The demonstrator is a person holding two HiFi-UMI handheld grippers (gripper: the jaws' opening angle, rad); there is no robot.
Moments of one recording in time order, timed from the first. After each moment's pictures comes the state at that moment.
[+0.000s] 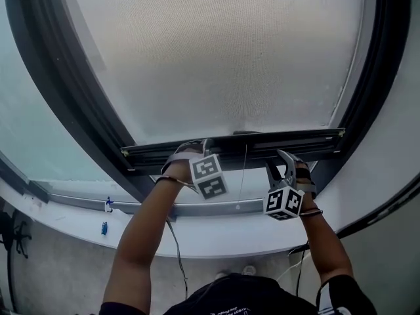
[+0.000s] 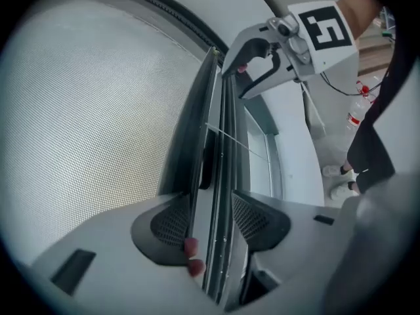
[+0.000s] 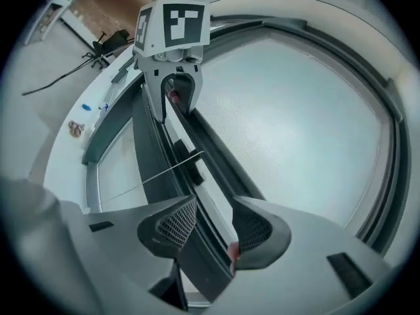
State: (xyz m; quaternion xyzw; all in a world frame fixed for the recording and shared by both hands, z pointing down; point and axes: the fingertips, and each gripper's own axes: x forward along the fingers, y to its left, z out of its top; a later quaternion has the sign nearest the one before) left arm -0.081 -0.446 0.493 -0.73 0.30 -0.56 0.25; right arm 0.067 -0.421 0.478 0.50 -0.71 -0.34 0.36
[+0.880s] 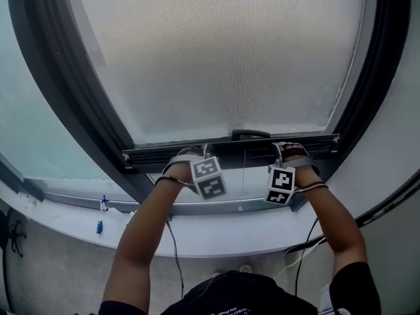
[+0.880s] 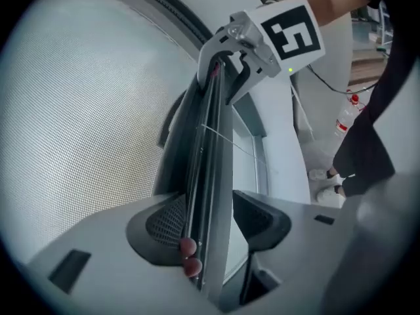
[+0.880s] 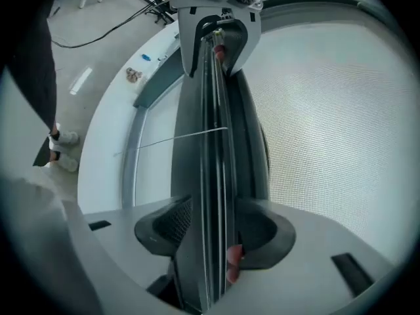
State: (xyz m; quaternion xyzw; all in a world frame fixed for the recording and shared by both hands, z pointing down) left arm -0.080 -0.436 0.524 -0.75 0.26 -0.57 0.22; right arm 0.071 -0.451 0.520 0.31 -0.64 -0.37 0.60
